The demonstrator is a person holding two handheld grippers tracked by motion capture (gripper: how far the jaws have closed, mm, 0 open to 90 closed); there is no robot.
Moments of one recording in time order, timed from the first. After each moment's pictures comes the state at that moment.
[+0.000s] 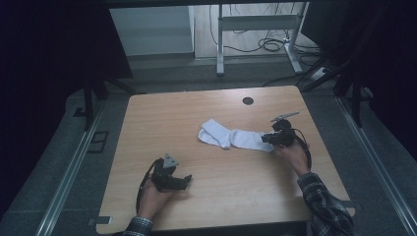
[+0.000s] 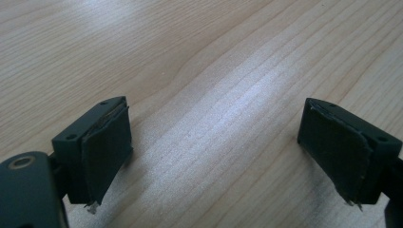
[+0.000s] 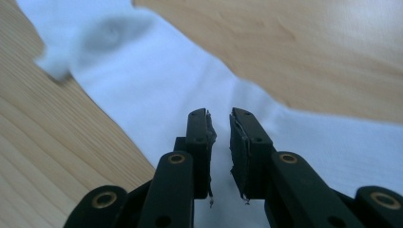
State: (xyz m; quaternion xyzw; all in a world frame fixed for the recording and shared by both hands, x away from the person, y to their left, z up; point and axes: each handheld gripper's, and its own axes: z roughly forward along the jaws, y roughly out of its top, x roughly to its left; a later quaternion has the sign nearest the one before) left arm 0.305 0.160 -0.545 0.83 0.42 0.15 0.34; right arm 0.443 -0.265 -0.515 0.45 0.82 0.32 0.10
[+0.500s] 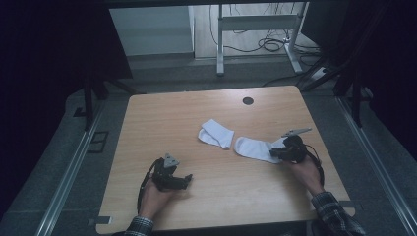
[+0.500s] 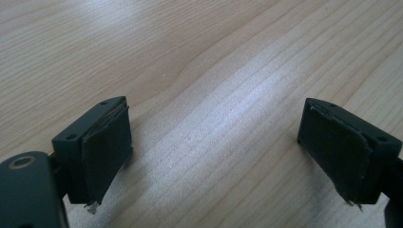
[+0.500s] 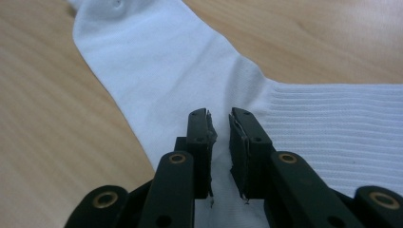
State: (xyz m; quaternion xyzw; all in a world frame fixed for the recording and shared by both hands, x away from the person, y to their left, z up) left arm 0.306 0.157 -0.545 0.83 0.43 0.15 0.33; right arm 0.391 -0.294 -0.526 0.44 0.82 0.34 0.08
